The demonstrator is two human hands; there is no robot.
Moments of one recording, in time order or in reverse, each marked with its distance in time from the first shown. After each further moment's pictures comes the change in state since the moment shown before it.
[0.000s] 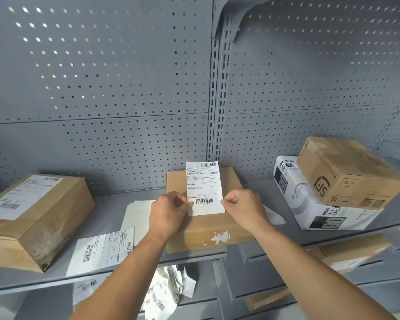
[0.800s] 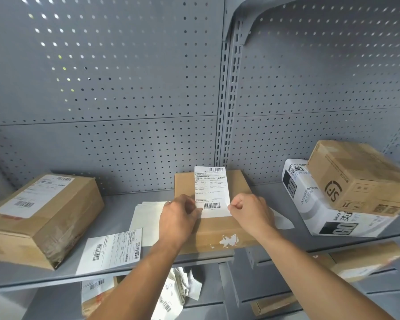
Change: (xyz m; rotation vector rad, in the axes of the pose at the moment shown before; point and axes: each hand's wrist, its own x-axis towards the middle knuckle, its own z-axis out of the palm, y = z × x) left_hand -0.009 -0.006 0.006 0.114 0.046 0.126; right_hand -0.004 -0.005 0.005 -0.183 0.047 -0.035
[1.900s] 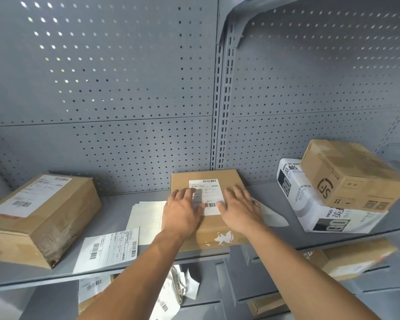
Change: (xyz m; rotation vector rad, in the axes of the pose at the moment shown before) left_hand 0.006 0.013 0.012 0.346 -0.150 0.094; right_hand 0.010 0.000 0.022 -0.268 -0.171 -0.095
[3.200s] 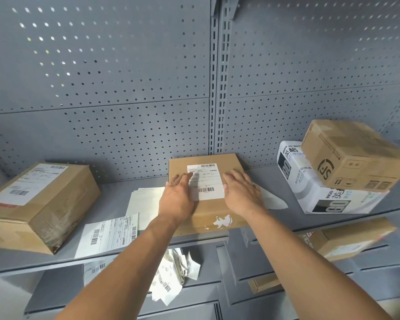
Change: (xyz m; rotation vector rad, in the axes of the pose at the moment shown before) left_hand 0.001 -0.004 -0.003 -0.071 -0.014 0.071; right_hand -0.001 0.008 0.002 0.074 0.060 -0.039
